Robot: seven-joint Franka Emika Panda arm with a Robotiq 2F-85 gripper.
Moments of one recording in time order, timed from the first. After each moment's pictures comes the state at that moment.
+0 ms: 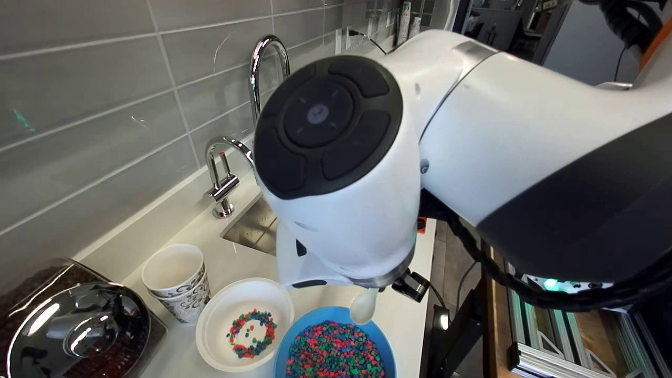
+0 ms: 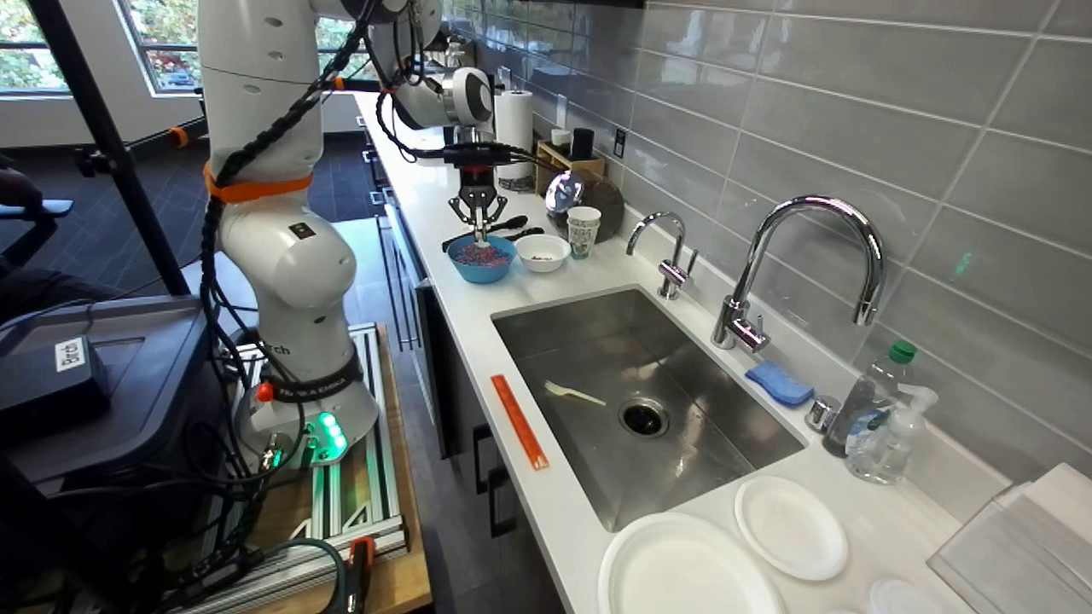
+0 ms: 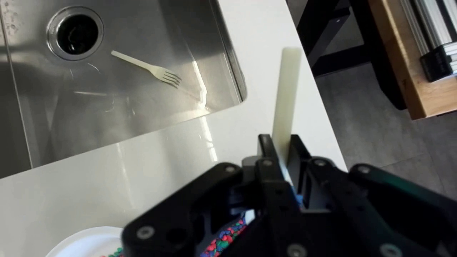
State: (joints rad) arm 0.46 0.17 0.41 -2.14 -0.35 1.85 -0.24
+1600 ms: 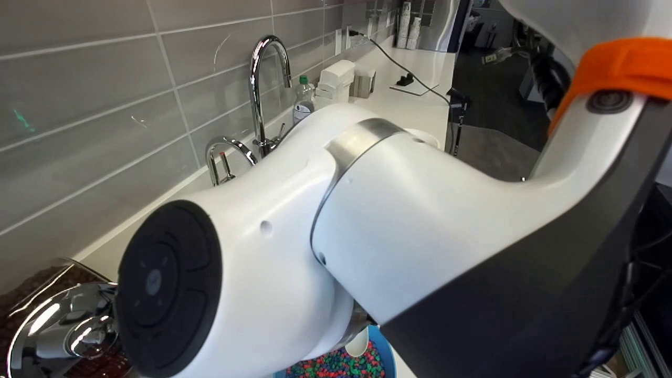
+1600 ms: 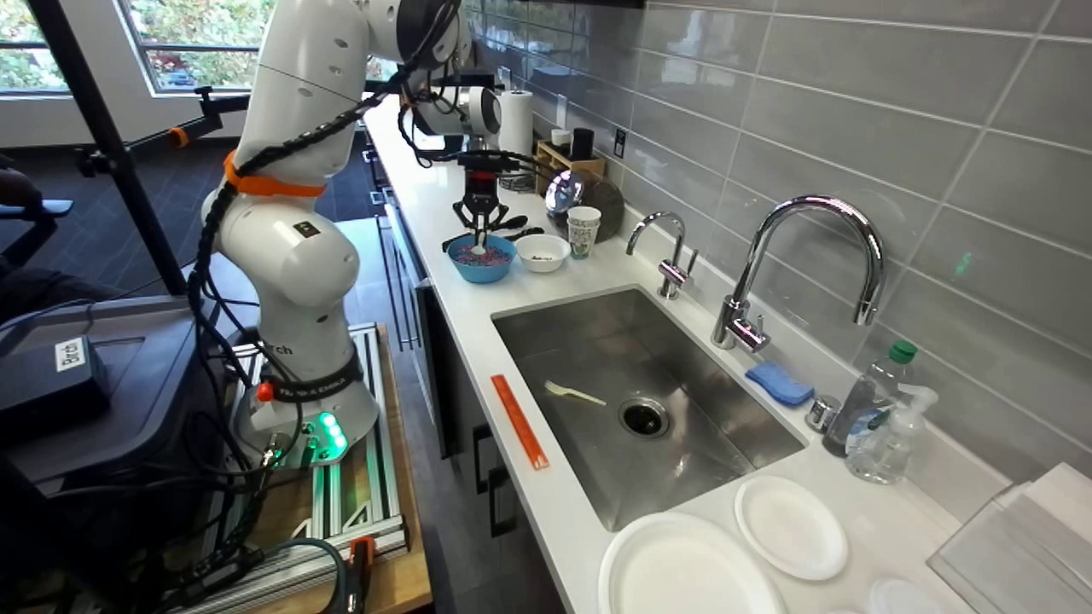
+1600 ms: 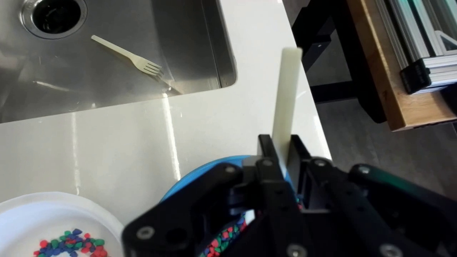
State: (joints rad) arm 0.51 0.44 0.42 -1.87 -0.39 1.66 -0.32
